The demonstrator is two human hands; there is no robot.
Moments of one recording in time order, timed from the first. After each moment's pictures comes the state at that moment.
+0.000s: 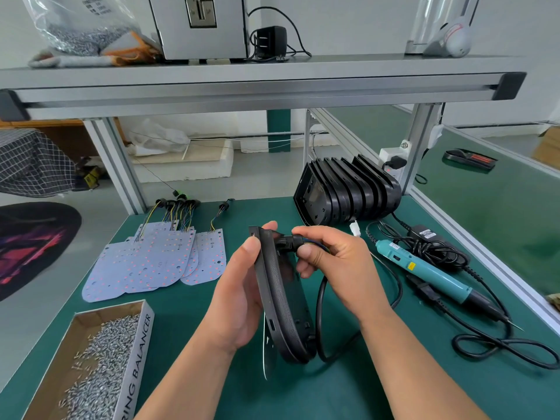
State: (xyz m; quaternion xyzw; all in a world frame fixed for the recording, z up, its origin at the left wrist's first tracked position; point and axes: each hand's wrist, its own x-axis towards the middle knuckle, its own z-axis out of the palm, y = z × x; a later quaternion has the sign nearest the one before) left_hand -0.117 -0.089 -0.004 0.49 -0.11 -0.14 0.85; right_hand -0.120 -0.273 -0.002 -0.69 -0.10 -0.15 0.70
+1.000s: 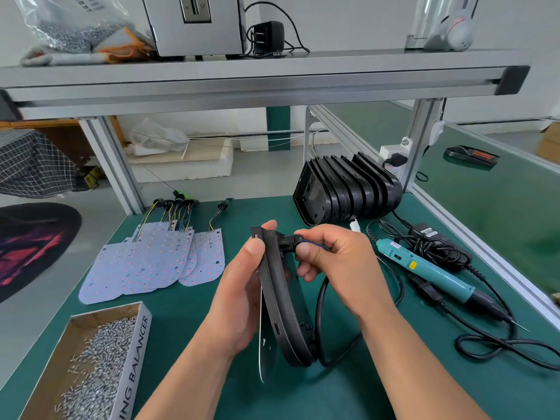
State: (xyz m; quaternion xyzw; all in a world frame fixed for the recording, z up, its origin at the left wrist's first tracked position) left_hand -0.116 -0.093 -0.006 0.51 -0.13 -0.14 0.84; right_hand -0.122 -0.273 0.004 -0.69 -0.07 -0.14 0.71
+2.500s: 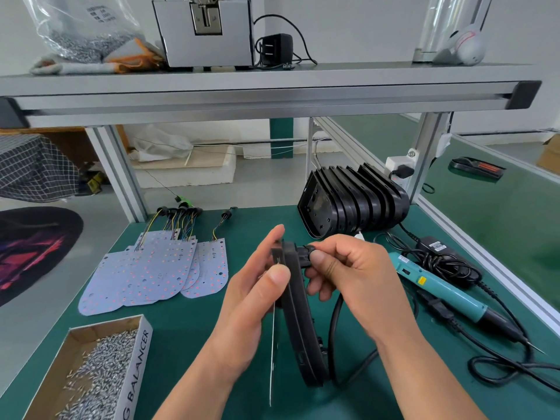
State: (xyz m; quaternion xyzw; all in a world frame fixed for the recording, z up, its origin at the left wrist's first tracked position) left_hand -0.108 -0.084 -0.014 0.62 -0.22 -0.04 0.75; right_hand -0.134 -0.274 0.022 -0.73 -0.09 -0.15 0.66
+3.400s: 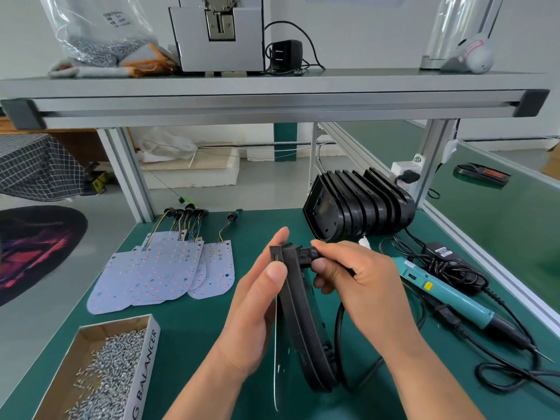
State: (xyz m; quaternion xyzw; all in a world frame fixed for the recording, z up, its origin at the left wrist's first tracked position) left_hand -0.116 -0.086 -0.009 0.56 -0.19 -0.08 0.80; right_hand -0.137 -0.267 0.021 -0.79 -0.11 -0.26 0.54
